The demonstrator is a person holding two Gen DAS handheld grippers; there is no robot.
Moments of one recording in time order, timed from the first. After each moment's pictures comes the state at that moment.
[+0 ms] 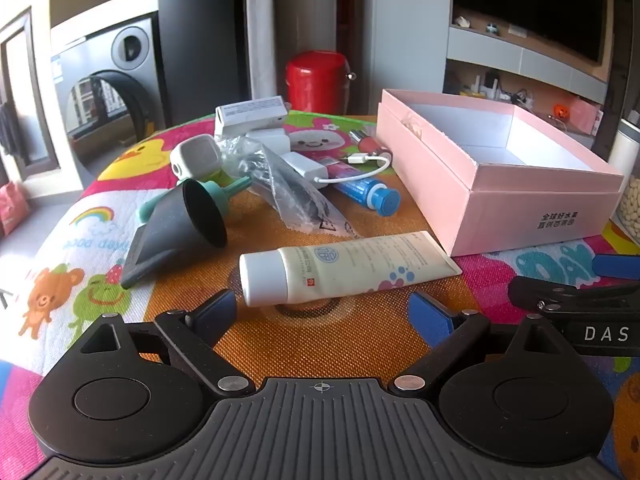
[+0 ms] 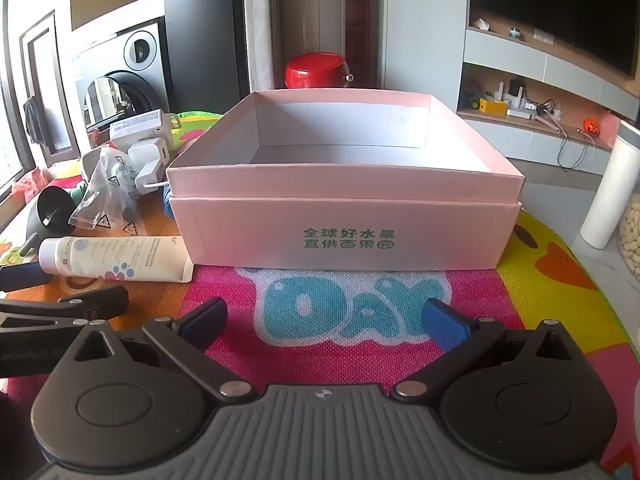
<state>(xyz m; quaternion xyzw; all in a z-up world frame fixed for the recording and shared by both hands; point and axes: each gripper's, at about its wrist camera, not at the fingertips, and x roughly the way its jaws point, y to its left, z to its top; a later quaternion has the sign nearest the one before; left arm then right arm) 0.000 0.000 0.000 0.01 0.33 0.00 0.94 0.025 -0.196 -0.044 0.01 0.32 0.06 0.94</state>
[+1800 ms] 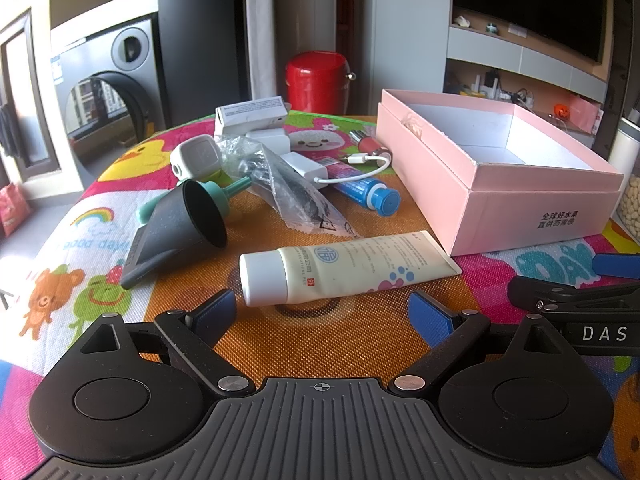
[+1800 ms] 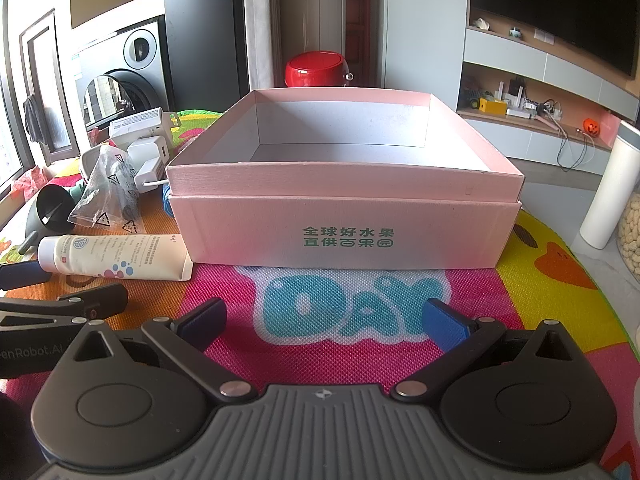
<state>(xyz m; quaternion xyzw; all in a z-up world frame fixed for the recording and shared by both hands) 0.000 0.000 0.000 0.01 0.33 0.00 0.94 0.022 -0.193 -0.045 0.00 0.32 0.06 0.95</state>
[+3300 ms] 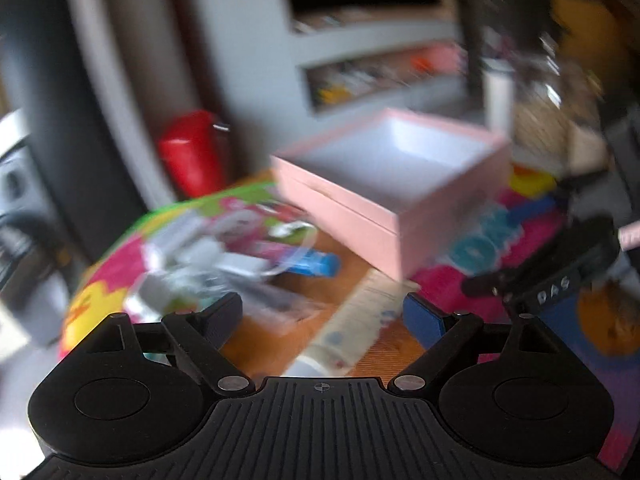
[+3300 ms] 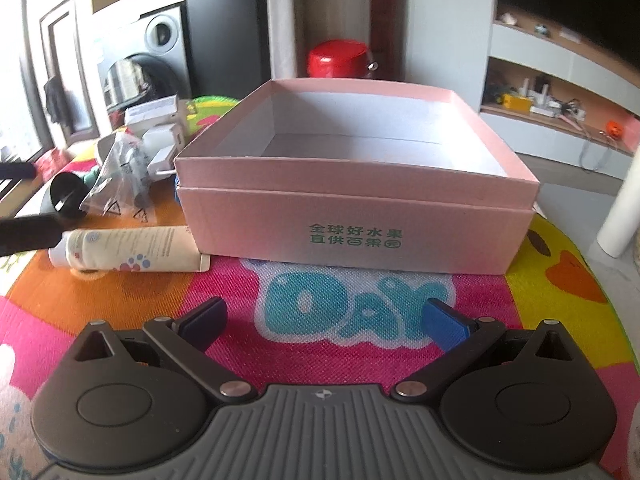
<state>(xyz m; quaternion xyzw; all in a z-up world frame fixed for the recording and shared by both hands) 0.016 0.014 0.055 0.19 0.29 -0.22 0.91 0.034 -0.198 -0.040 -0.02 0.35 0.11 0.93</state>
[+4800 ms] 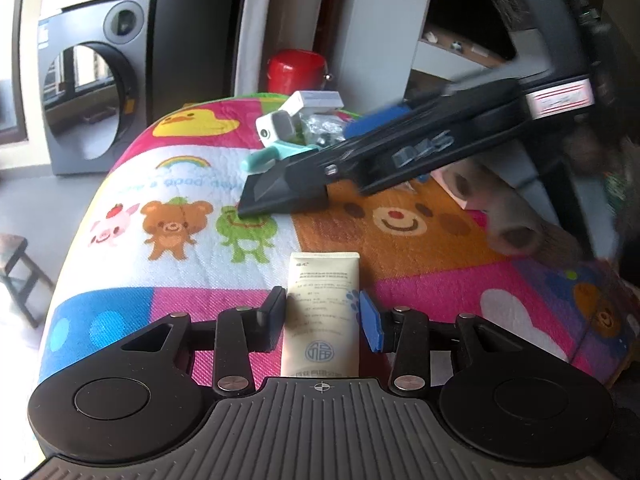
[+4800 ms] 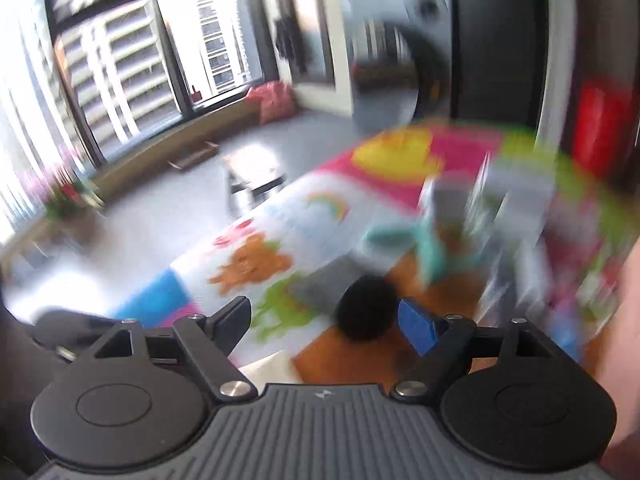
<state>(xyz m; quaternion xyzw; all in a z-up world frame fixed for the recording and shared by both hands) -0.090 0.138 0.011 -0.05 0.33 -0.10 0.94 0.065 -0.006 0.032 -0.17 0.28 0.42 0.84</state>
